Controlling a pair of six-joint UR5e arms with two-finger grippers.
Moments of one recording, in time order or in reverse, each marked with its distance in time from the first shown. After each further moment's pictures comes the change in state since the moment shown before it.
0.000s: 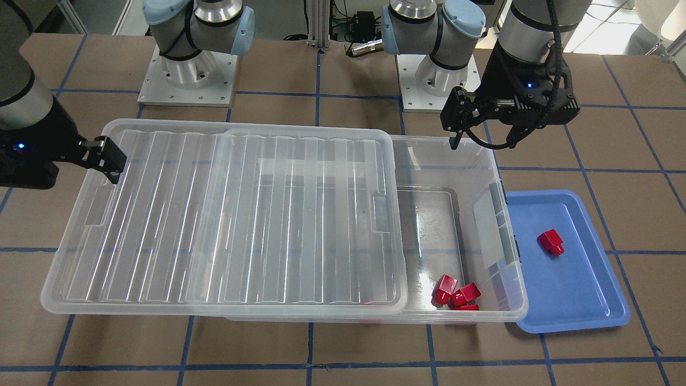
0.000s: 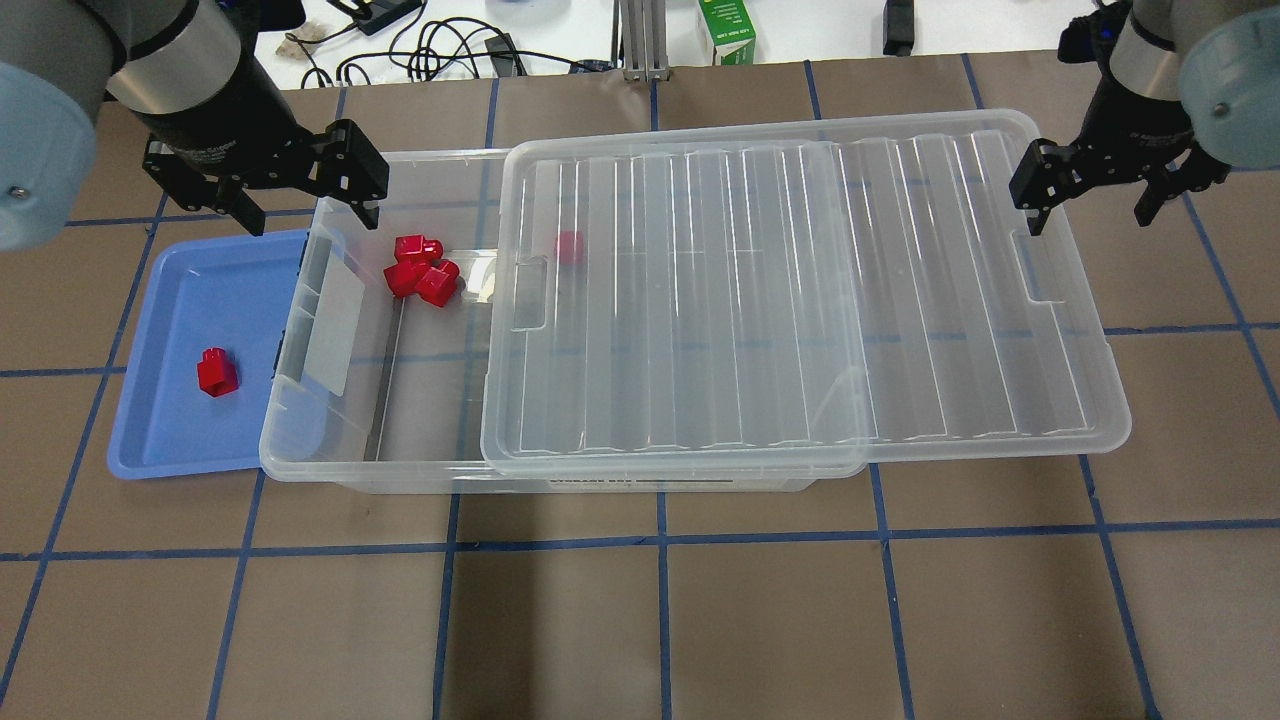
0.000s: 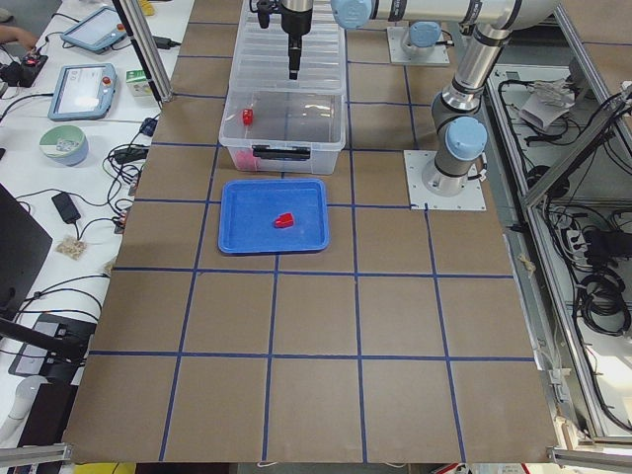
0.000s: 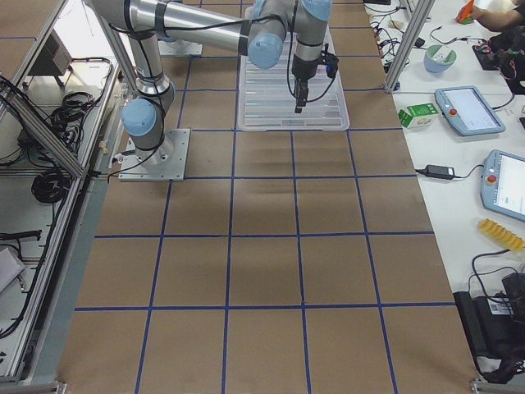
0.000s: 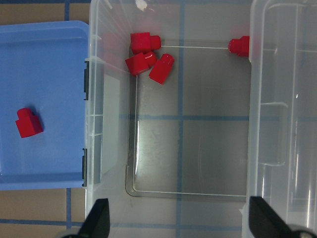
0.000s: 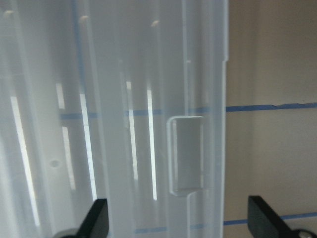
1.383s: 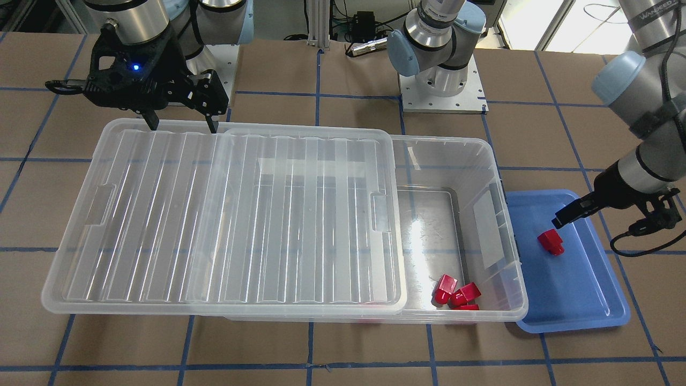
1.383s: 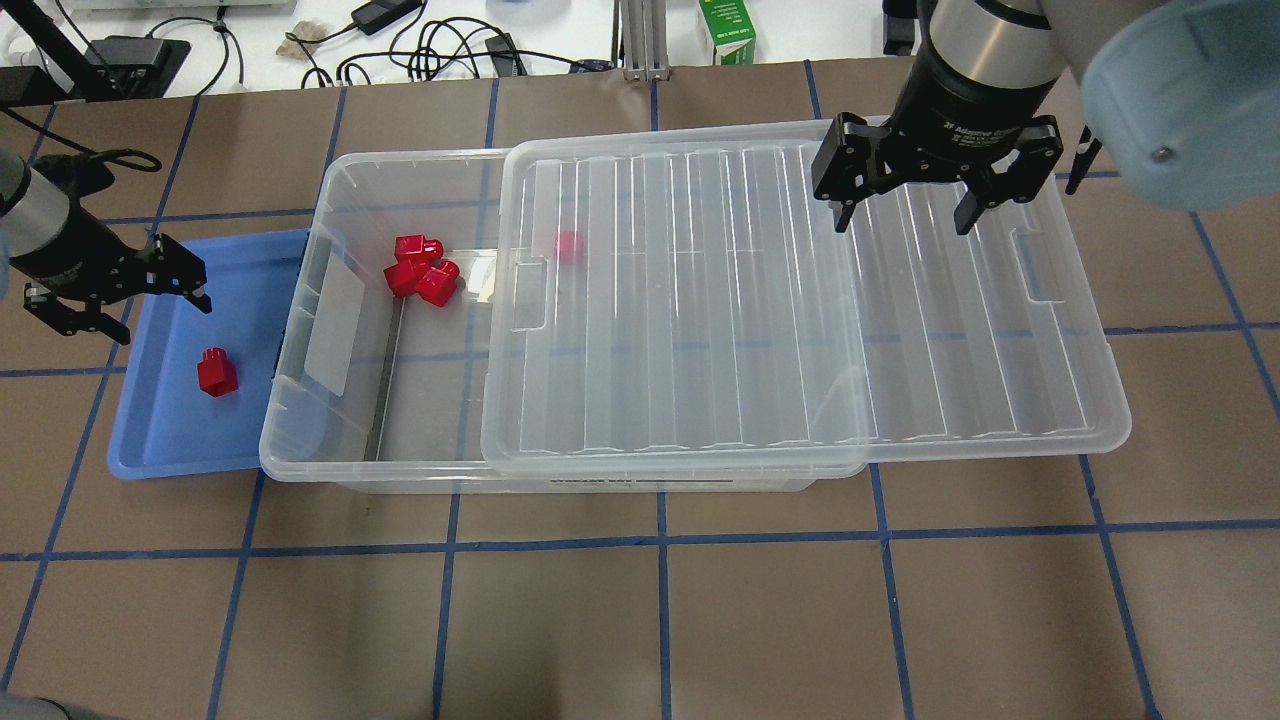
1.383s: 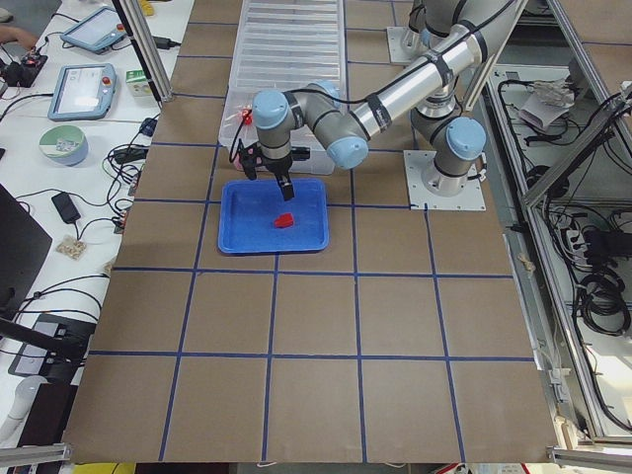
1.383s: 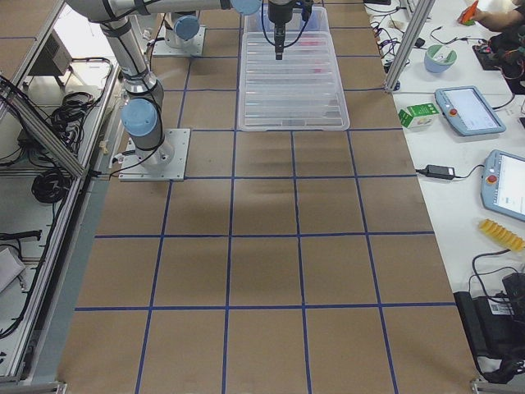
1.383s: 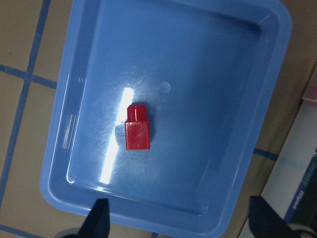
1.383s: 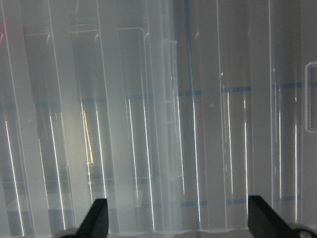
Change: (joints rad) left arm 0.522 -0.276 -0.230 0.357 -0.059 0.160; right arm 0.219 -0.112 0.020 0.029 0.092 0.262
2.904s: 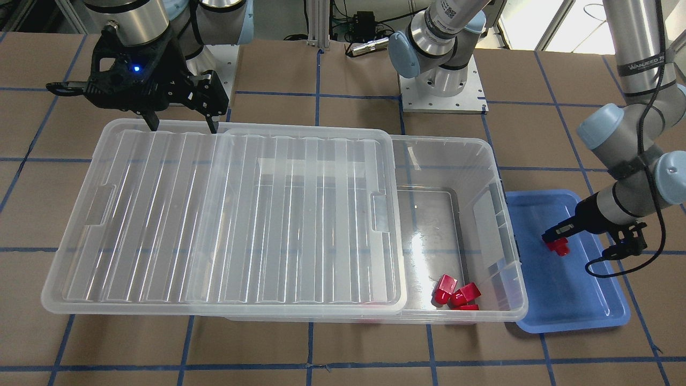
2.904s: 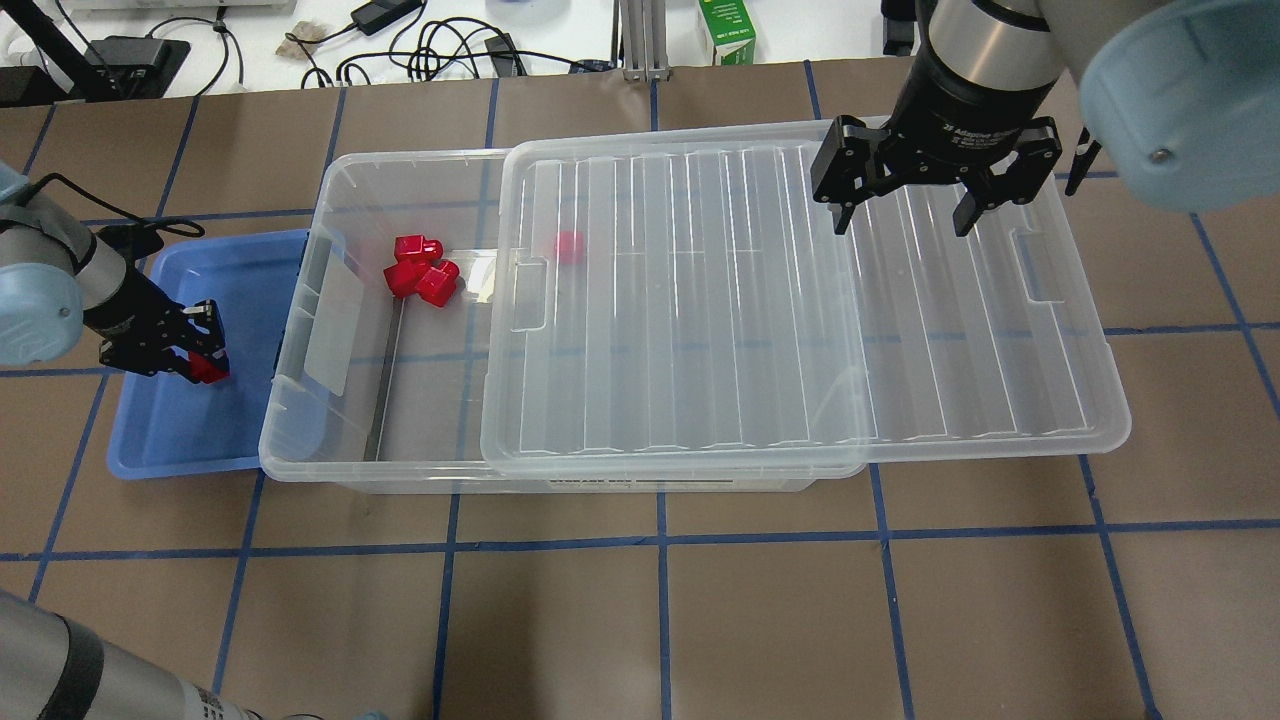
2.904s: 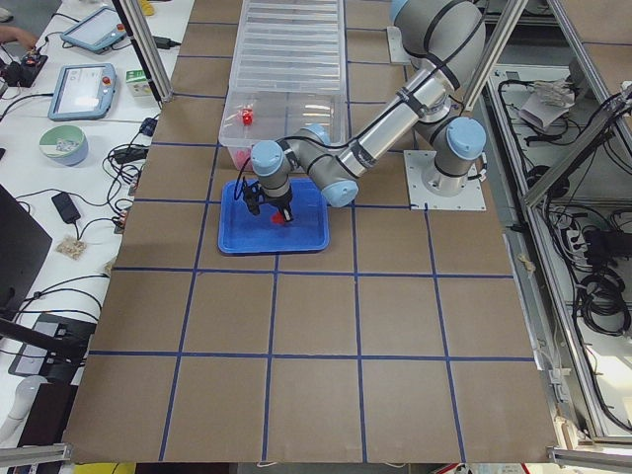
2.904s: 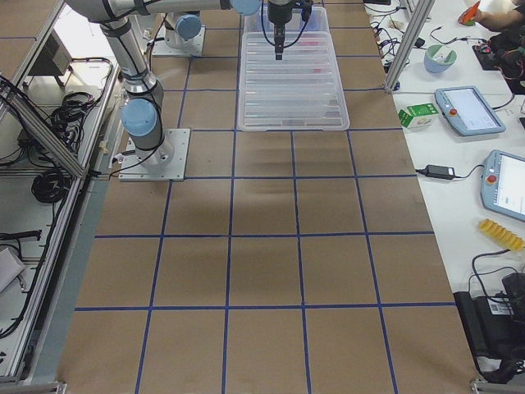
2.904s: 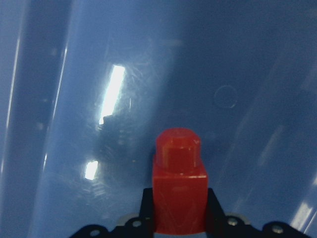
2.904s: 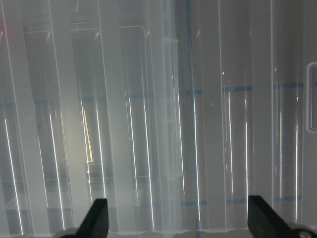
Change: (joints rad) left arm 0.008 -0.120 0.007 0.045 0.023 0.036; right arm 0.000 0.001 0.001 0.002 0.001 -0.008
